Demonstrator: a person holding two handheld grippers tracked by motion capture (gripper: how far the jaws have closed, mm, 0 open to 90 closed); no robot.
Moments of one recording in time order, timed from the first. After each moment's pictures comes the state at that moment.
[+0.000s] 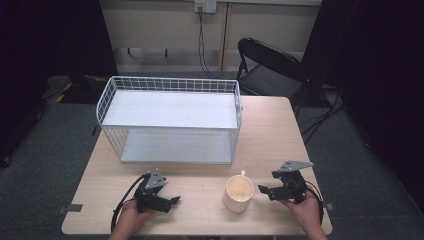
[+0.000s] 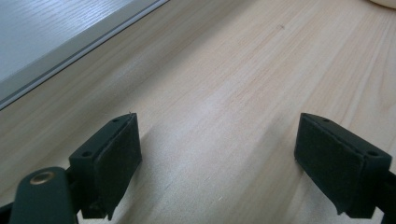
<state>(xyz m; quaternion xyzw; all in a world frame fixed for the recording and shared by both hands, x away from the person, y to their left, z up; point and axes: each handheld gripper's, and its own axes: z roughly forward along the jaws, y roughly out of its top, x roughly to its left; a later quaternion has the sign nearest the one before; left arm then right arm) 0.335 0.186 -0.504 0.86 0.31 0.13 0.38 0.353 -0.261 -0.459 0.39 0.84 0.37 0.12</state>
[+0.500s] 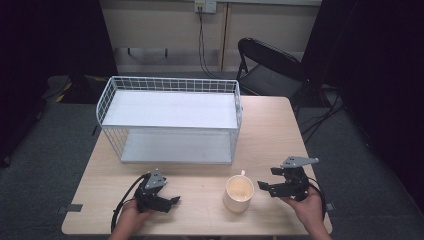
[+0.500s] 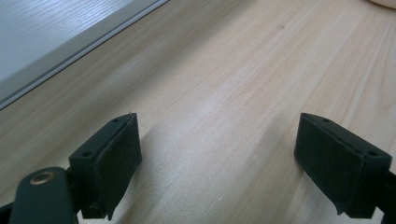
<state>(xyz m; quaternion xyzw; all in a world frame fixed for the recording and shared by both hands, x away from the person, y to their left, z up) 0.335 0.186 -0.504 0.86 0.31 0.13 0.38 0.349 -0.257 -0.433 0.38 0.83 0.40 0.11</state>
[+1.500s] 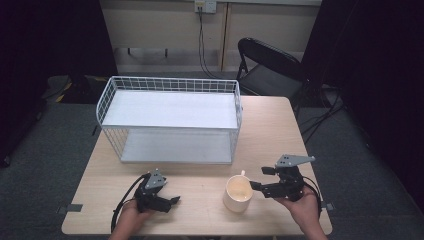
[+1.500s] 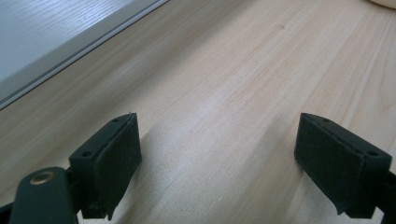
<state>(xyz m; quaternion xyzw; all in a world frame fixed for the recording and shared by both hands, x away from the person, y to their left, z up) 0.335 0.186 -0.504 0.86 0.31 0.13 0.38 0.340 -0.232 -0.411 0.35 0.83 0.43 0.09</state>
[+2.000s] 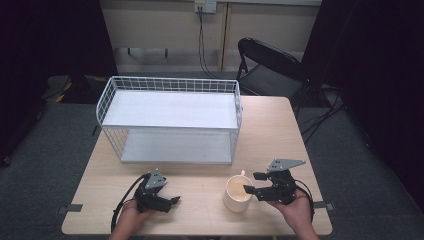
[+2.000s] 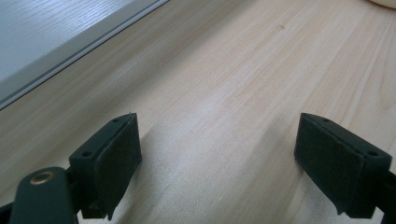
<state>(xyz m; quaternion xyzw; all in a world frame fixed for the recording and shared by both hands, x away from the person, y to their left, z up) 0.335 0.186 -0.504 0.86 0.31 0.13 0.38 0.337 -0.217 -0.425 0.35 0.83 0.43 0.07</state>
